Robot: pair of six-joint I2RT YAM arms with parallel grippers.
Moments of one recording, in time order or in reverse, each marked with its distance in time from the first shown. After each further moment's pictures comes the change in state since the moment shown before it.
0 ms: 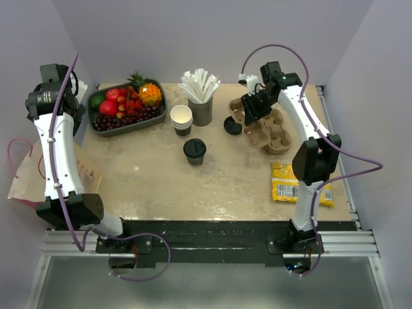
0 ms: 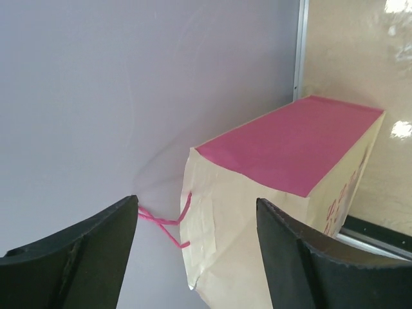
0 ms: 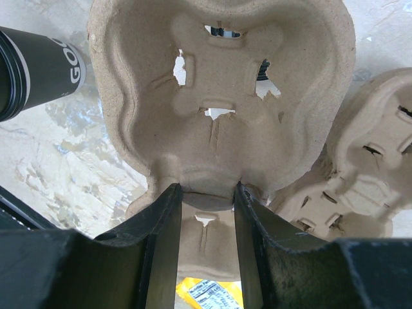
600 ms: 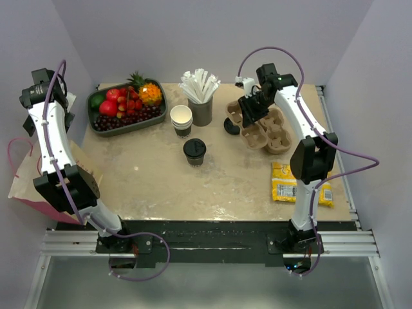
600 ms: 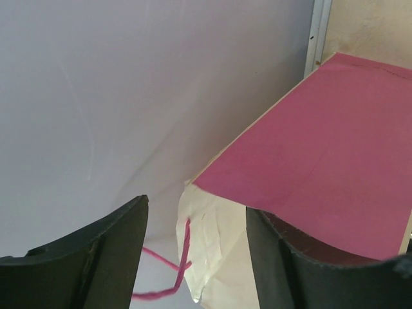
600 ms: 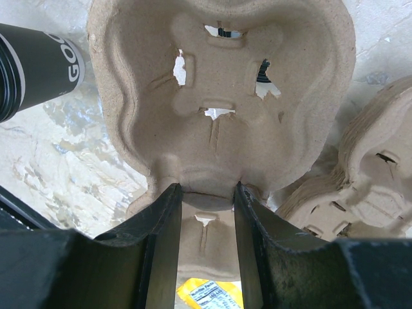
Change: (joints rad) left arm 0.168 0.162 -0.029 -0.011 -0.016 0.041; right arm 0.022 0.032 0.000 0.001 0.005 0.002
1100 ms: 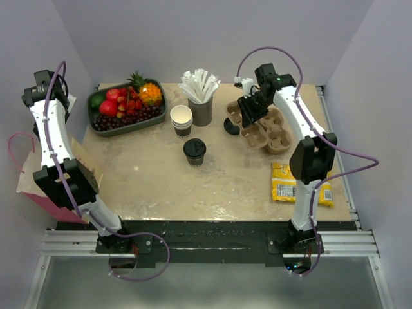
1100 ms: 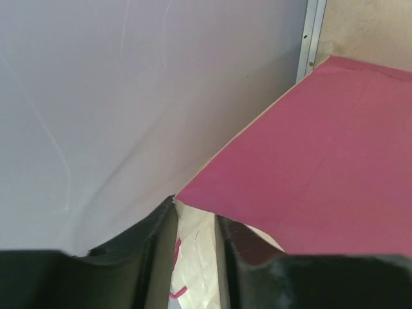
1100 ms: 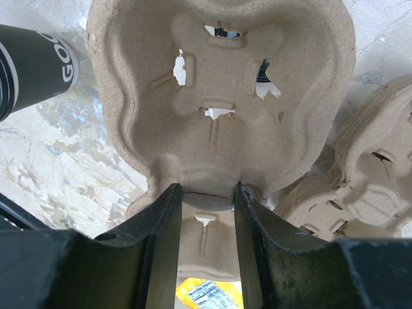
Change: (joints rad) left arm 0.007 0.066 0.000 -0.001 0.000 -0.036; right arm 0.011 0.000 0.000 0.002 0.027 0.000
